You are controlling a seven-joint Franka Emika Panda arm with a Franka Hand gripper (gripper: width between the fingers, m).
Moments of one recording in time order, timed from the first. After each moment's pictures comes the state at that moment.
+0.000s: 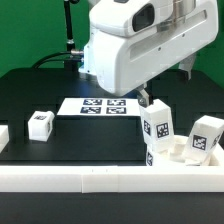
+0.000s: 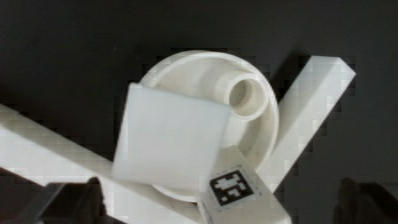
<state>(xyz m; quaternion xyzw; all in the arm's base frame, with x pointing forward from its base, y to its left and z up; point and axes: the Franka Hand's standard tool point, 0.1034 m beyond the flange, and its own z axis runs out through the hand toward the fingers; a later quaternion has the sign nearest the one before) 0.617 0.055 0.122 -0.94 -0.31 0.08 0.12</state>
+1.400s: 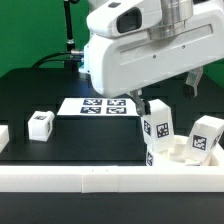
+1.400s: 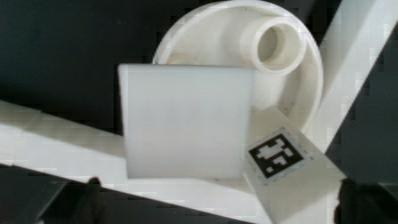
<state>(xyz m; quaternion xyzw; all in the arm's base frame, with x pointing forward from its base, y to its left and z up) 0.628 0.058 0.104 -0.97 -0.20 0.01 0.10</state>
